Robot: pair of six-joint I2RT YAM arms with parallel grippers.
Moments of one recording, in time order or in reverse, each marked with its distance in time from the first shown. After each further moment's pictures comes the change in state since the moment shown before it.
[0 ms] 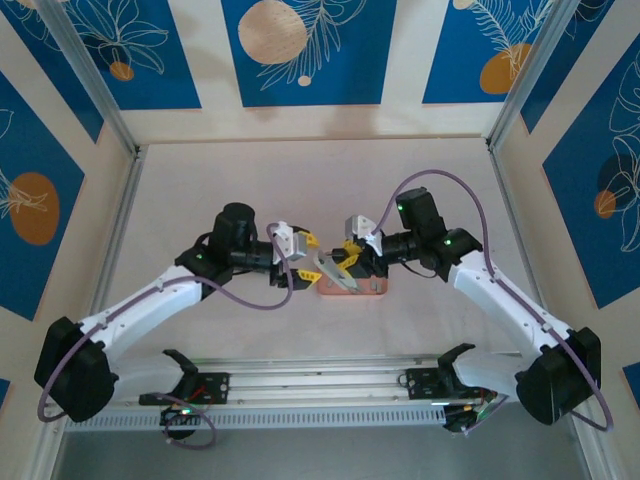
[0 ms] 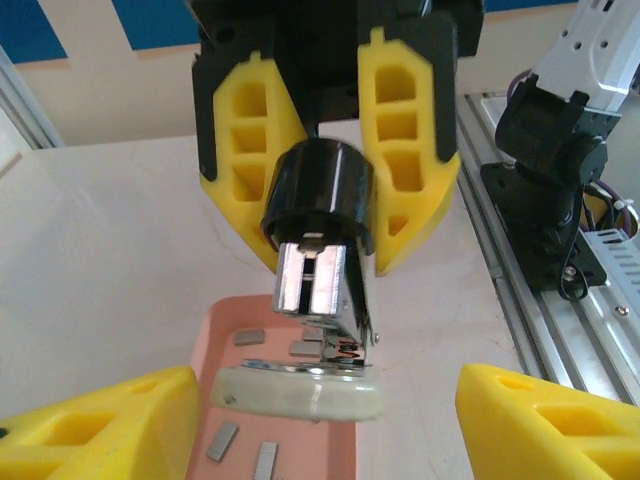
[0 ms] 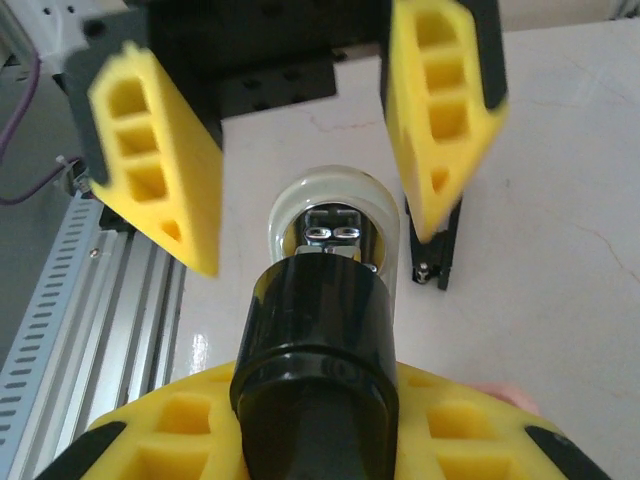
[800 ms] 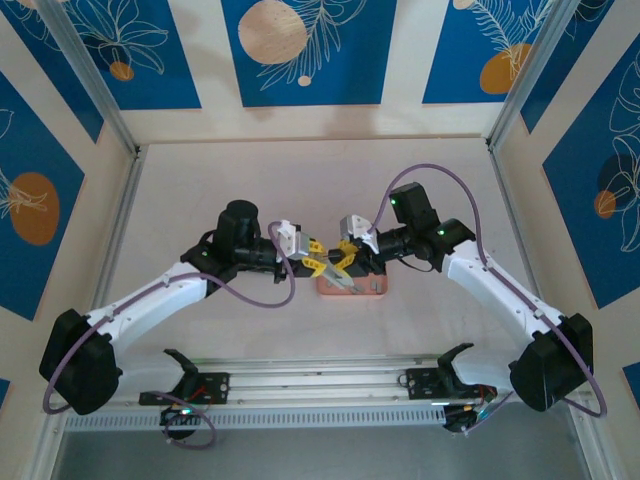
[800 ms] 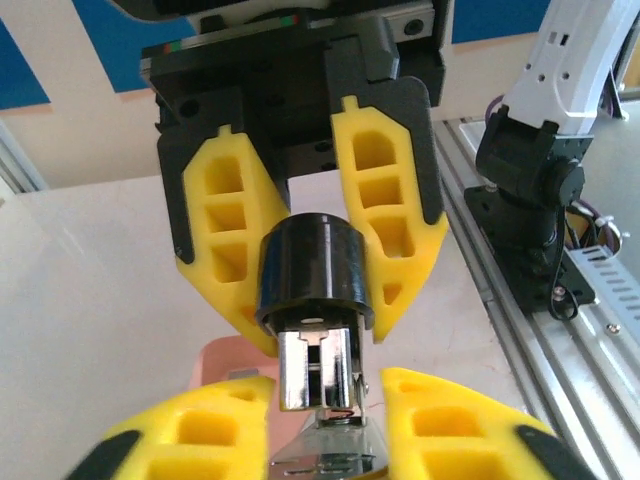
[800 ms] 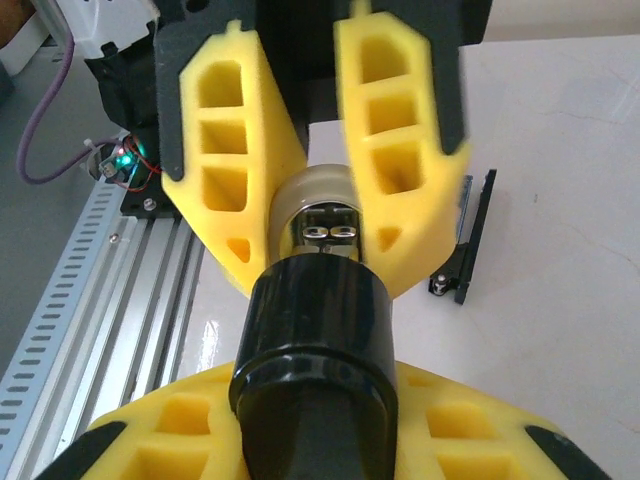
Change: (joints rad) left arm -0.005 0.033 0.012 0.079 0.061 0.005; right arm -0.005 0.068 0.061 -0.063 -0.048 -0.096
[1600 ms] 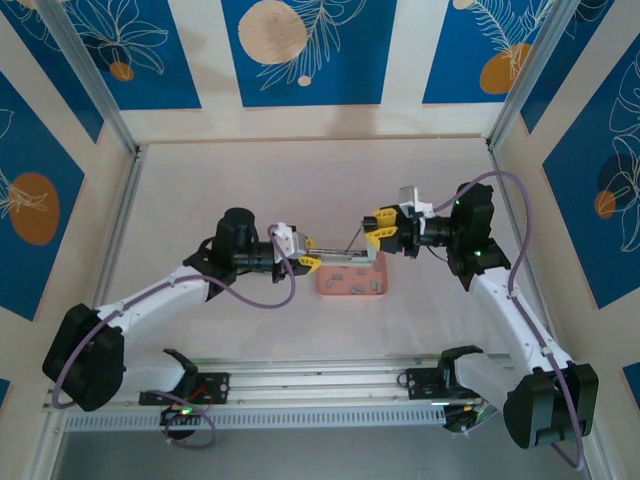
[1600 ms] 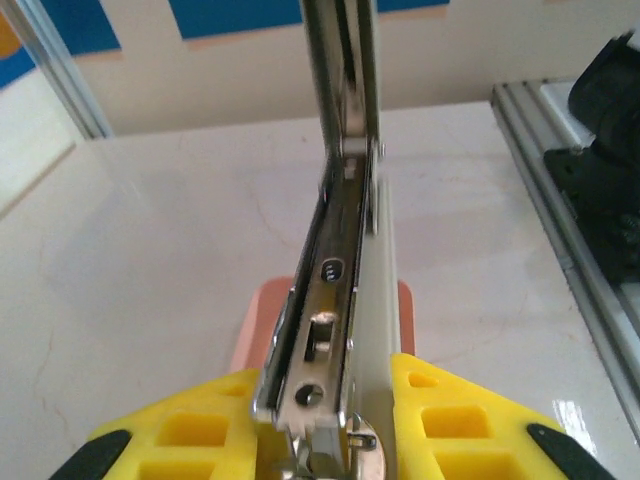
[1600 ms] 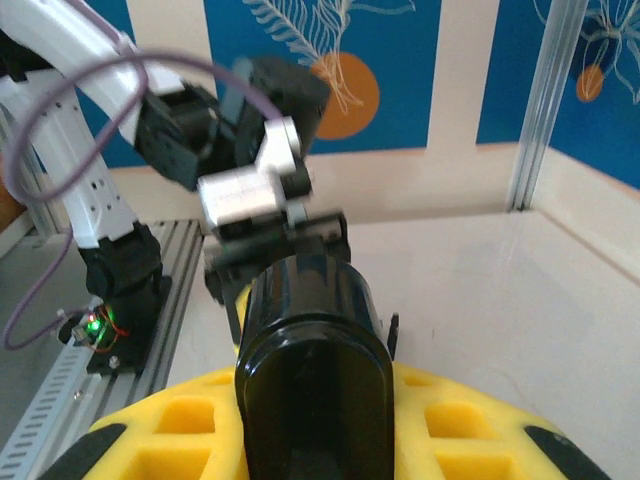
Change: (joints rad) left arm 0.054 0.035 -0.120 0.126 -0.122 -0.018; right arm -0.323 -0.200 -0.226 0.727 -0.359 0.562
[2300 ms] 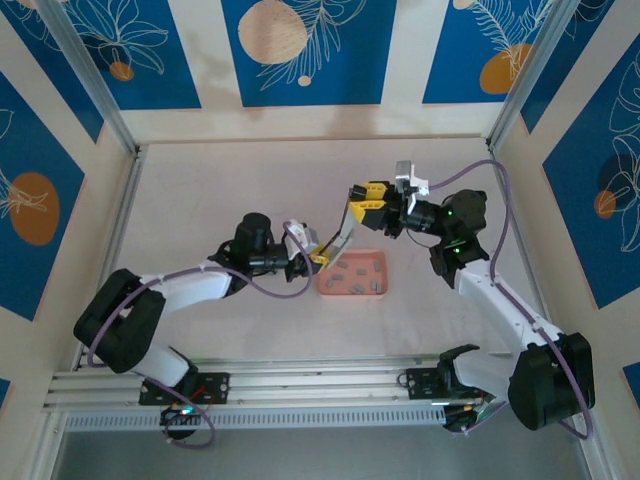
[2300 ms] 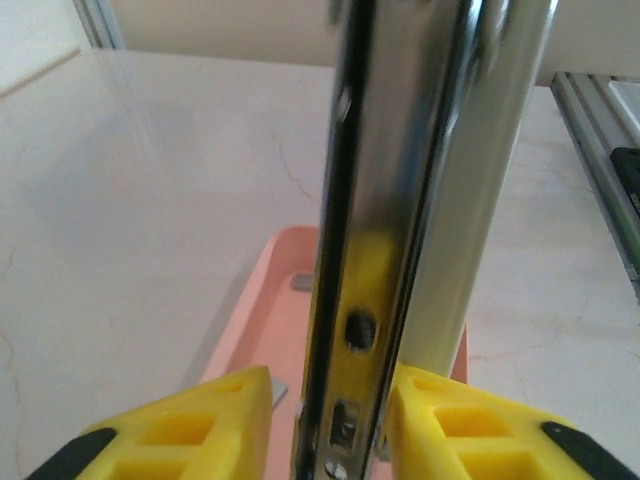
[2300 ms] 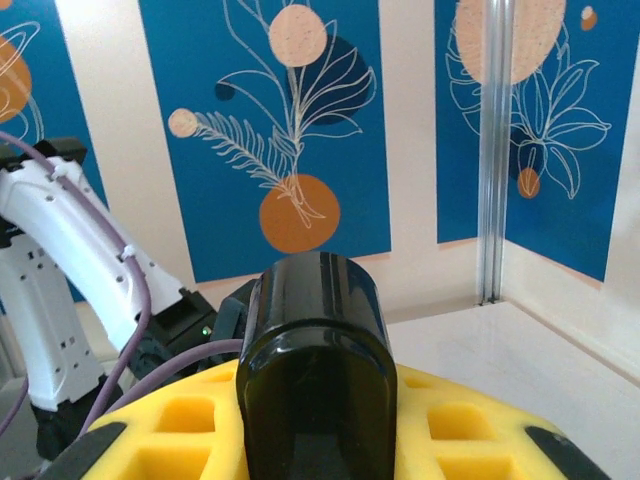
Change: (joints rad) left arm -0.034 0.223 -0.018 0.275 -0.065 -0.190; right arm 0.152 0.108 -0.039 0.619 0.280 0.515
